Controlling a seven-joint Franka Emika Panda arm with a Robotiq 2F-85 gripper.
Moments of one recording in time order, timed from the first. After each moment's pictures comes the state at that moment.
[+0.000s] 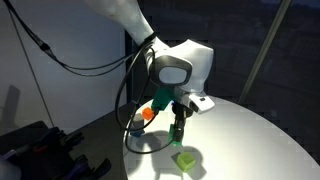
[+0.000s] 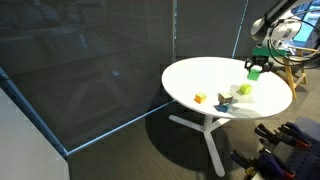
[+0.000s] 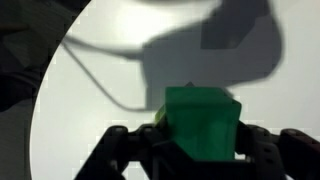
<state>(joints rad) -0.31 0.39 -0.32 -2.08 0.21 2.39 0.35</state>
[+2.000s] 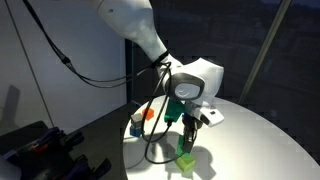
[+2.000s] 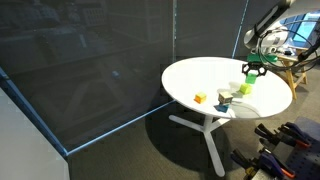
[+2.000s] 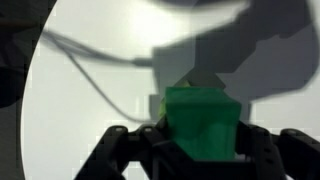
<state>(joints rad) -0.34 0.60 -0.32 -1.89 0.22 2.36 0.37</state>
